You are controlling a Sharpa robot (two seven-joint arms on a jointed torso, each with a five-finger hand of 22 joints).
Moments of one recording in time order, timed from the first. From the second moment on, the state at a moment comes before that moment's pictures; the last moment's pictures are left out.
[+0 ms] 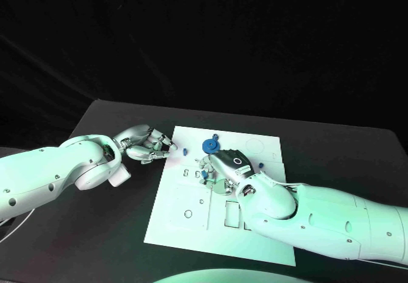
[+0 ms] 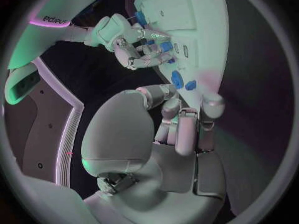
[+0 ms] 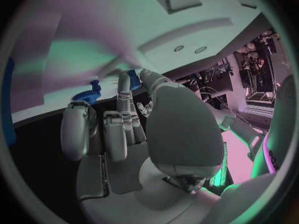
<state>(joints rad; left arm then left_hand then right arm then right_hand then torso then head) 1.17 -1.04 -0.03 1.54 -0.79 -0.06 0.16 1.32 -0.18 0.74 0.01 0.24 0.89 0.15 0.21 0.14 1.20 0.06 1.23 1.01 1.47 -0.01 1.51 1.31 0.15 1.18 0.09 1.32 0.89 1.07 -0.57 -0.16 1.63 -1.87 -0.58 -0.49 1.33 -0.29 0.37 0.24 0.16 1.00 0.11 0.15 0.44 1.36 0.03 0.16 0.52 1.46 -0.04 1.54 1.31 0.05 1.46 0.07 1.31 1.31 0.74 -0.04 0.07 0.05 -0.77</state>
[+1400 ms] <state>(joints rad) 1.17 -1.03 -0.03 1.53 -0.79 -0.05 0.16 1.32 -0.18 0.74 0.01 0.24 0.89 0.15 0.21 0.14 1.20 0.06 1.23 1.01 1.46 -0.01 1.51 1.31 0.15 1.18 0.09 1.32 0.89 1.07 -0.57 -0.16 1.65 -1.86 -0.59 -0.48 1.33 -0.29 0.37 0.24 0.16 1.00 0.11 0.15 0.44 1.36 0.03 0.16 0.52 1.46 -0.04 1.54 1.31 0.05 1.46 0.07 1.31 1.31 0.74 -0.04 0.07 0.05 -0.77</state>
